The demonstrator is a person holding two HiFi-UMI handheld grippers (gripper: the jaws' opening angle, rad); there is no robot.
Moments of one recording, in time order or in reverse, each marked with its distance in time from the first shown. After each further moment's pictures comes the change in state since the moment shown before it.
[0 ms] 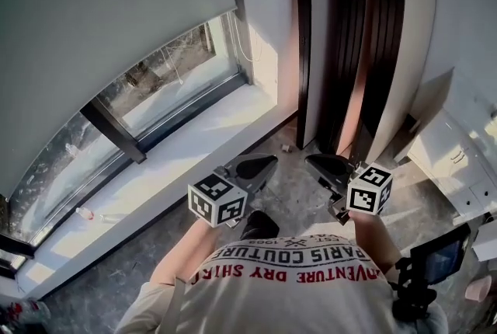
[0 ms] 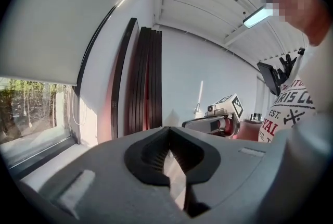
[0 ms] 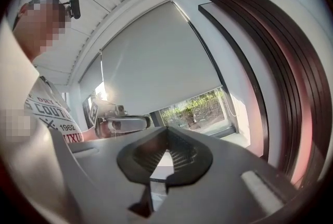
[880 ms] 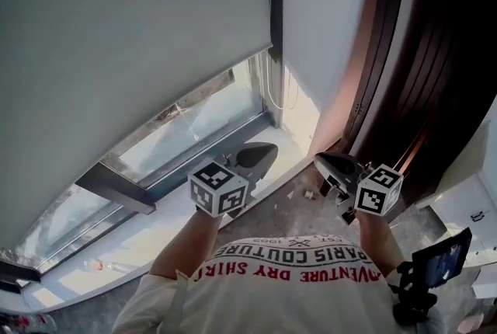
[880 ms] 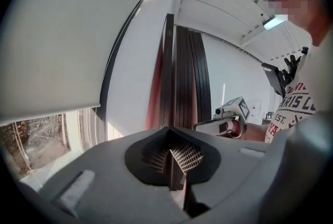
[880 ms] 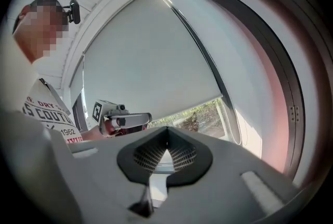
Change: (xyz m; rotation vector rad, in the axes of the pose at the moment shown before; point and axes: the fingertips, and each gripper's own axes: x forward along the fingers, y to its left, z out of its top) left arm 0.068 0.349 0.108 0.018 -0.012 0.085; right arm 0.260 -0.197 0.133 0.024 -0.020 0.015
